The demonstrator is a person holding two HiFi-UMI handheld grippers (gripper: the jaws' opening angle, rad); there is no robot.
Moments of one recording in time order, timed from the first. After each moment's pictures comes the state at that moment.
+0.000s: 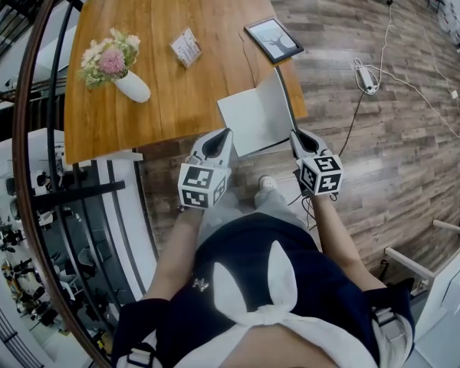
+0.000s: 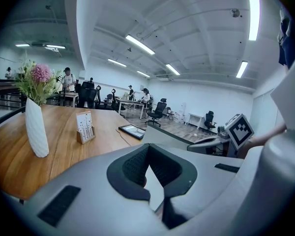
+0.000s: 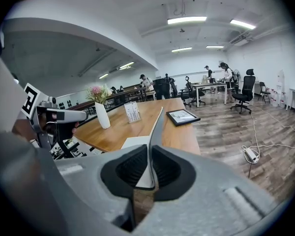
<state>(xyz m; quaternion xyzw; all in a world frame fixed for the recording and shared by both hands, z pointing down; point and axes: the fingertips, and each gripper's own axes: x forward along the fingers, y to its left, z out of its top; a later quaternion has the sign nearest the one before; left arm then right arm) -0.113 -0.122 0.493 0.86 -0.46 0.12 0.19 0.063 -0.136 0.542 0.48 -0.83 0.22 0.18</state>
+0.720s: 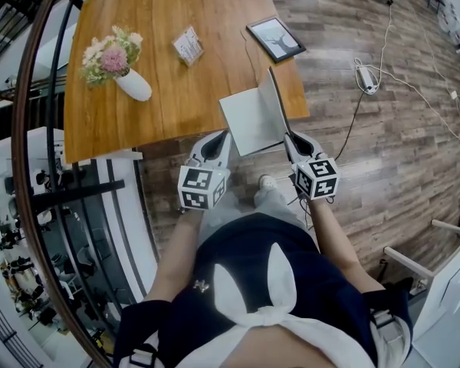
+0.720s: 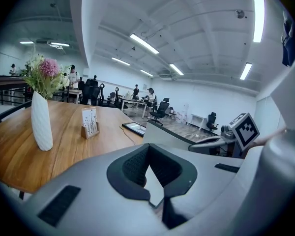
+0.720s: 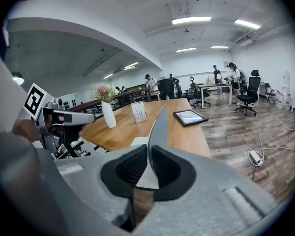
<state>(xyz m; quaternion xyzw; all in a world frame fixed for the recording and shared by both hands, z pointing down) -0.129 -0.118 0.506 0.85 -0.47 0.12 0.20 0.034 -0.127 0.543 0.46 -0.84 0.21 0.18</state>
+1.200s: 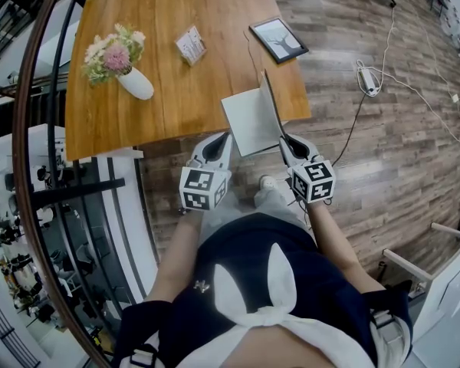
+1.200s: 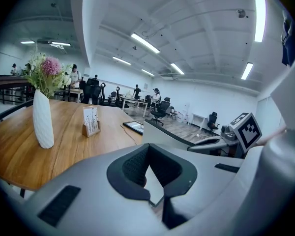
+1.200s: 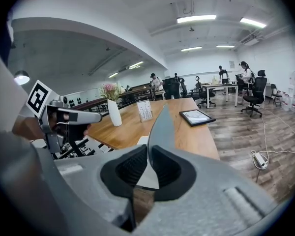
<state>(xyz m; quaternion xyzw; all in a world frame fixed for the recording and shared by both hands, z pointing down) -0.131 -0.116 0.510 0.85 -0.47 0.12 0.21 0.014 -0.121 0.544 0.44 -0.86 0.20 0.19</state>
